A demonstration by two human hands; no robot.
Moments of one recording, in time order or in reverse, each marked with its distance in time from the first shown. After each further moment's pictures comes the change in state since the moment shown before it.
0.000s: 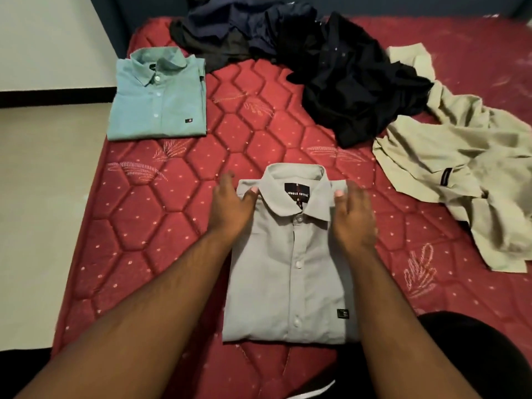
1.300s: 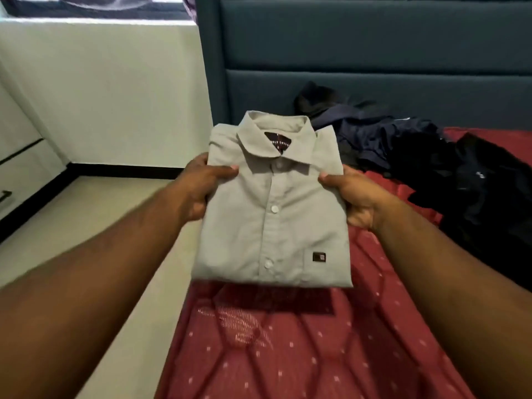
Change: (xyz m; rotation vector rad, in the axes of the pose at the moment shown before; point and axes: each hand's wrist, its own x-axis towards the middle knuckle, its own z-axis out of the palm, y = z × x) left_hand 0.304 0.003 -0.265 -0.747 -0.055 -0.080; right_hand 0.192 -0.361 0.136 0.952 -0.740 -0.065
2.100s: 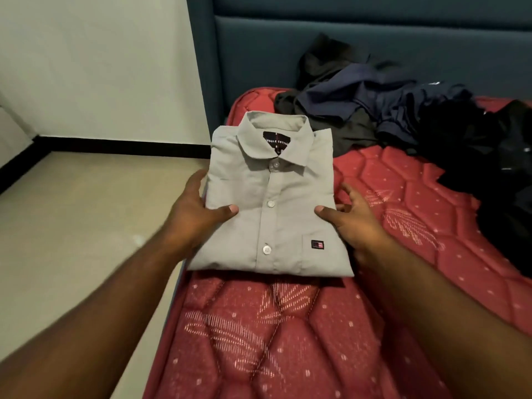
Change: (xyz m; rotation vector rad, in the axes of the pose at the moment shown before) left_hand 0.011 -0.092 -0.025 0.499 0.147 0.041; right_hand 0.035 0.104 -0.012 -0.137 0.258 -0.015
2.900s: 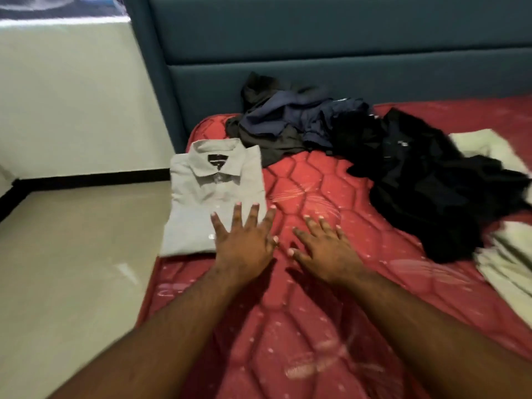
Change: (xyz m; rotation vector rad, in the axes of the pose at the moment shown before) left_hand -0.140 0.063 0.136 1.194 -0.202 0.507; right_hand -0.140 -0.007 -0.118 -1.429 -0.138 -0.289
